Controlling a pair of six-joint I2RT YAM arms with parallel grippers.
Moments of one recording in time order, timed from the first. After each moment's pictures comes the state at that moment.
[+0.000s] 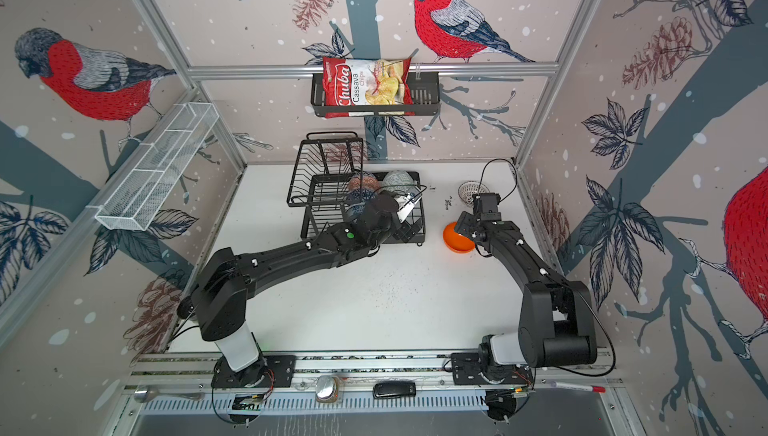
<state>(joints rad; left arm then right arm) -0.96 1.77 1.36 -0.02 -0.32 0.21 0.12 1.39 0.86 -0.43 0.10 0.50</state>
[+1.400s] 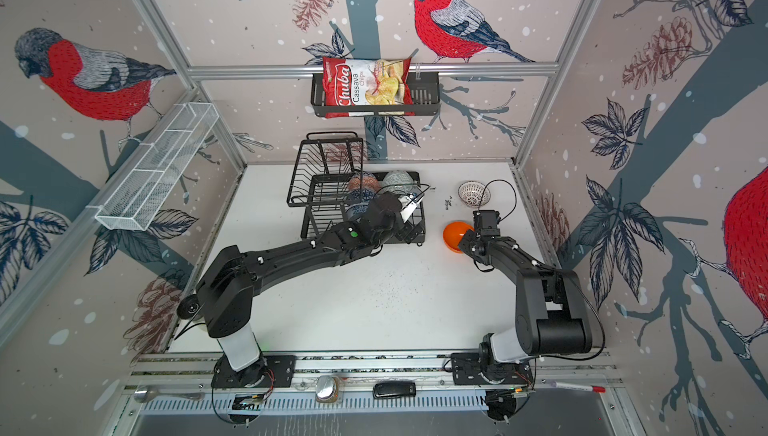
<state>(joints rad) -0.96 1.80 1.39 -0.03 -0.29 0.18 0.07 1.47 0.70 -0.26 0.02 0.57</state>
